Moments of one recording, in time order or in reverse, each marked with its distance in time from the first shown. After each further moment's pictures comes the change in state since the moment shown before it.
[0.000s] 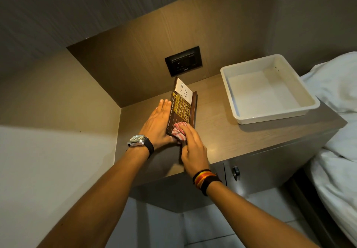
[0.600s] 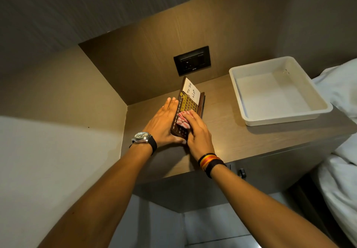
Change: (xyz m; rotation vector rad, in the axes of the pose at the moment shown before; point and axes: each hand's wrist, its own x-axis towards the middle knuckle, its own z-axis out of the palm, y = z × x) left_hand -0.001 -0.014 -0.002 -0.004 -0.006 0.054; right_hand 0.043 -0.014 -0.007 -0.009 -0.031 -0.040
